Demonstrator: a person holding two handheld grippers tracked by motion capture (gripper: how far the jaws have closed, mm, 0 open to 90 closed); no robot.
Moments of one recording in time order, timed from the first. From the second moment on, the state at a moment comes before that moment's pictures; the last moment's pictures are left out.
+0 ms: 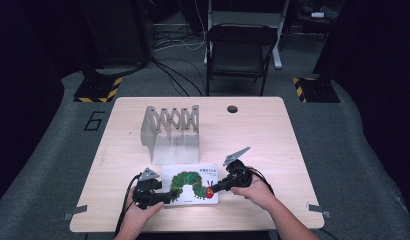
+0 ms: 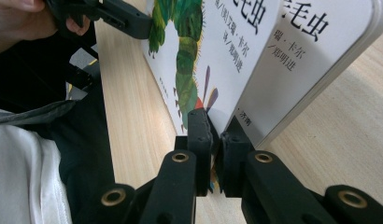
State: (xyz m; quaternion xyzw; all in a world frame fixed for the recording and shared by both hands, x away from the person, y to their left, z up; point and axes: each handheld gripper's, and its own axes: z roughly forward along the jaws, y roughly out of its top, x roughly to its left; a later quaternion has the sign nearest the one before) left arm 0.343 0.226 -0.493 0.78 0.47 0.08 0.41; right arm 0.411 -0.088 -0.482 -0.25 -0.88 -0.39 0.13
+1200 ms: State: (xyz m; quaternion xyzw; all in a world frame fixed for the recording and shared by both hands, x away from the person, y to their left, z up) left arm 0.362 0.228 -0.484 0.82 0.37 0.04 0.44; right arm 0.413 -0.104 -0.473 -0.20 -0.91 -0.36 0.05
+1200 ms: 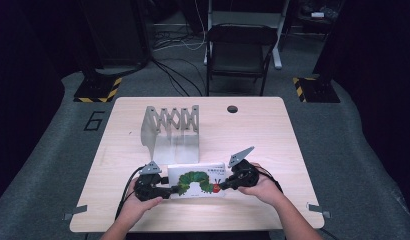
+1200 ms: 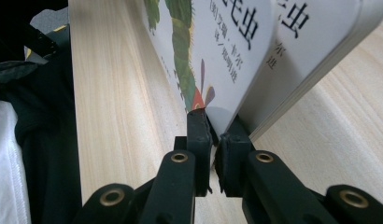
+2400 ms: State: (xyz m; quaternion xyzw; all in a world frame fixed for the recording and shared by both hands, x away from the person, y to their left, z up) left arm 0.374 0.213 -0.483 0.83 0.30 0.05 0.46; right arm 0.388 -0.120 -0.472 -0.14 -0.92 -0.36 0.02
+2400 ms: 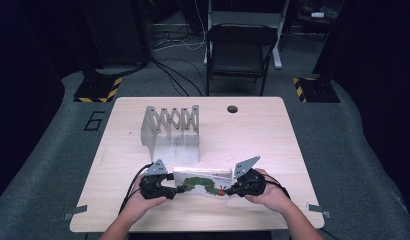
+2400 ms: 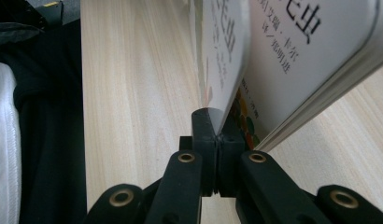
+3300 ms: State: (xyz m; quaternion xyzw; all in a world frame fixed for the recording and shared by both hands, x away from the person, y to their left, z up) left arm 0.364 0.192 -0.481 0.86 0.24 0.06 0.46; right arm 0.392 -0.148 -0.485 -0.23 -0.92 -0.31 -0.02
